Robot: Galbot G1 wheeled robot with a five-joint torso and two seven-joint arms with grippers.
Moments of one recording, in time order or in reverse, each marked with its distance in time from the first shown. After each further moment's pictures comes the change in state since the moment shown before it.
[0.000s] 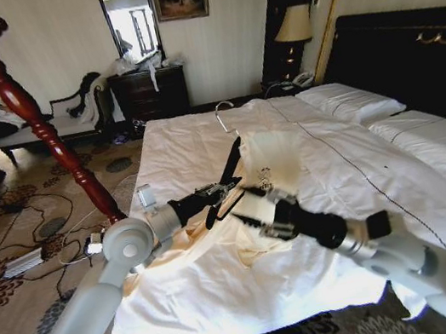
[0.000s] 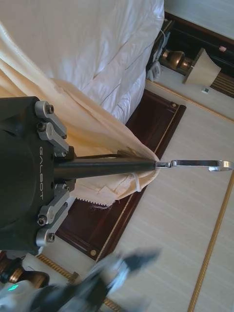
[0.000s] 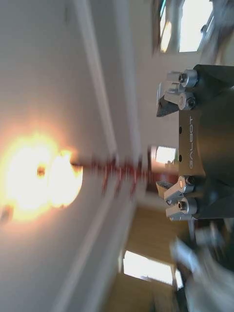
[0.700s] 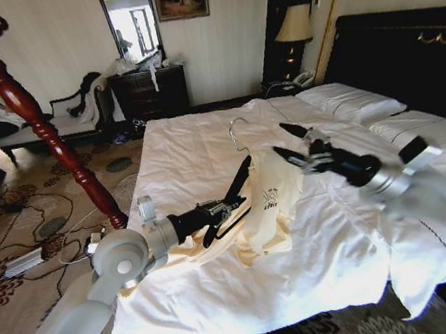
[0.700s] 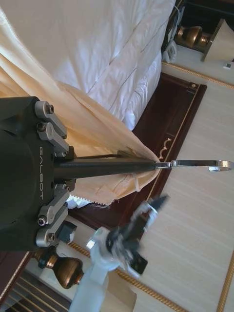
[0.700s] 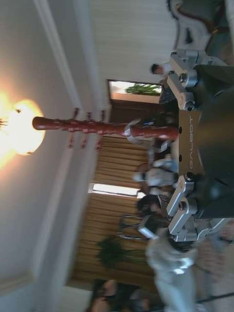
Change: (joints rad) left arm 0.031 0.077 0.031 -0.063 0.055 0.021 0.076; right arm 0.076 -0.363 0.049 -0.518 0.486 0.015 -0.908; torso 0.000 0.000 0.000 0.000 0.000
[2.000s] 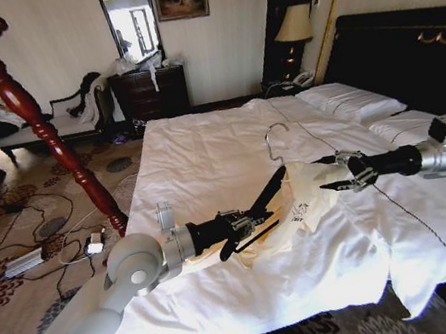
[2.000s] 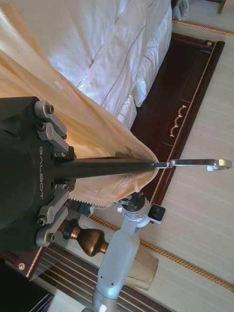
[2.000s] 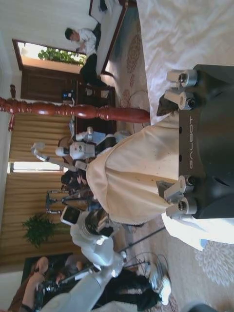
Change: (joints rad) left arm -0.074 -0.023 0.121 -0.044 0.040 0.016 0.034; right arm 0.075 -0.023 -0.013 -0.218 -0.227 -0.267 -0.340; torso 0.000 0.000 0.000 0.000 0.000
